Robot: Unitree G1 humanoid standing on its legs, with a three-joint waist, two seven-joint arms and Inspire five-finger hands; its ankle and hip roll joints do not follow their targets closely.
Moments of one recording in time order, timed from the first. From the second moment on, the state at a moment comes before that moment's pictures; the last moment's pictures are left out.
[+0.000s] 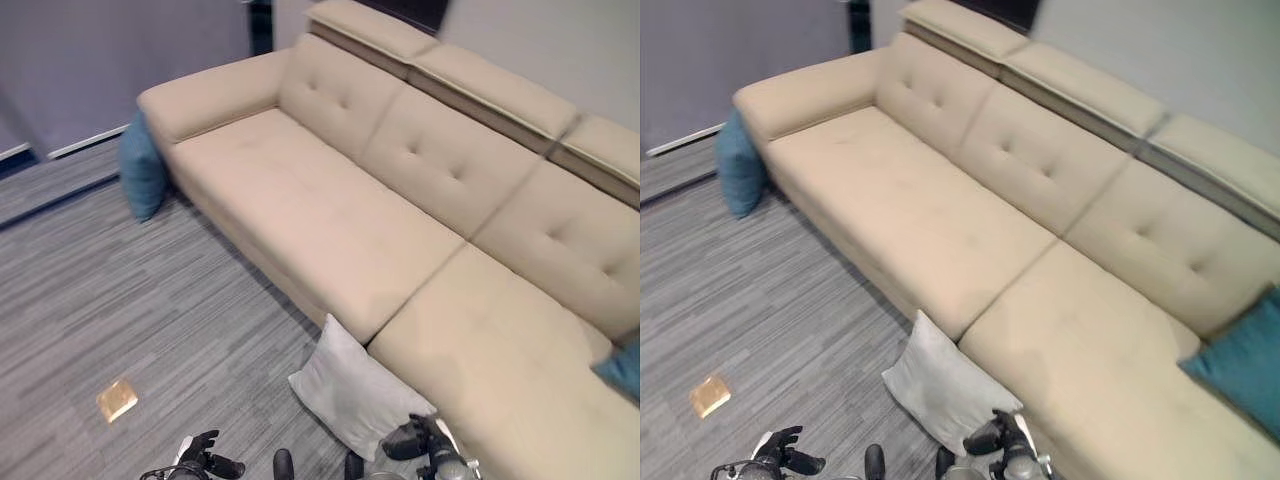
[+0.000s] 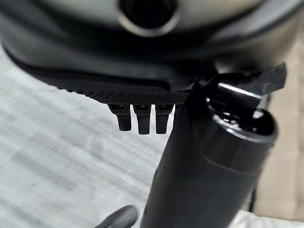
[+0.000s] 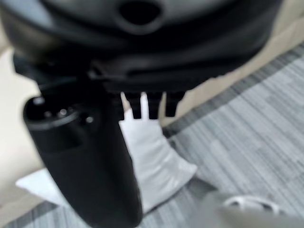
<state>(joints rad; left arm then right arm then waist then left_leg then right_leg) -0.03 0.28 -0.19 1.19 -0.08 -0.09 0.17 -0.06 -0.19 0.23 1.11 0.01 -0.07 -0.20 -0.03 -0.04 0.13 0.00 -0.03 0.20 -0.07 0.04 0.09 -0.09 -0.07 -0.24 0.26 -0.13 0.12</state>
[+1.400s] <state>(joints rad) -0.05 0.31 -0.23 1.19 -0.08 -0.09 0.15 -0.10 -0.23 0.23 1.12 0.00 -0.06 -0.23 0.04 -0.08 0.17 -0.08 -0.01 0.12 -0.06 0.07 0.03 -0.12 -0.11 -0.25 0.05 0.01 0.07</state>
